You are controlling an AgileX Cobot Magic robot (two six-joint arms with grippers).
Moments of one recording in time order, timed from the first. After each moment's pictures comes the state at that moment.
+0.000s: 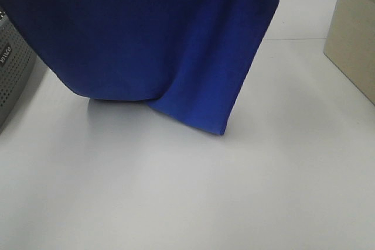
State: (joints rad) left arm -0.28 1.36 -1.61 -0.10 1.21 0.25; right arm 0.34 1.55 -1.64 0.46 1.21 -0.30
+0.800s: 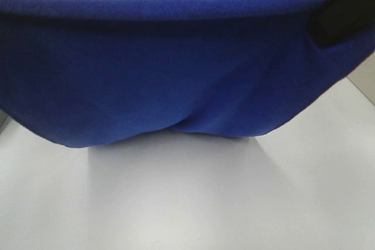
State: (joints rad) left arm -0.28 1.02 -1.16 -0.39 1.20 0.22; right arm 0.35 1.20 -1.22 0.44 1.20 -0.30
